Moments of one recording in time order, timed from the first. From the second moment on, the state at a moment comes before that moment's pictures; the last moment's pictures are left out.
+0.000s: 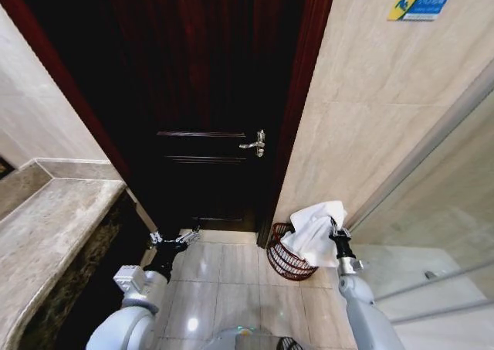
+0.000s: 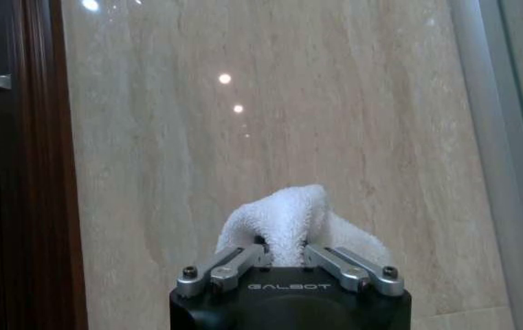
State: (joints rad) left arm 1.81 -1.54 -0.65 -2.49 -0.24 0.32 0.07; right arm -1.13 1.30 0.68 1.13 0.55 0.64 -0.40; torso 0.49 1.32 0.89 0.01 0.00
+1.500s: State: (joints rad) left arm 1.81 -1.54 -0.65 -2.49 -0.24 0.32 0.07; right arm -1.18 1.33 0.71 1.13 0.48 0.66 -0.40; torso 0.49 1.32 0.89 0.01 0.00
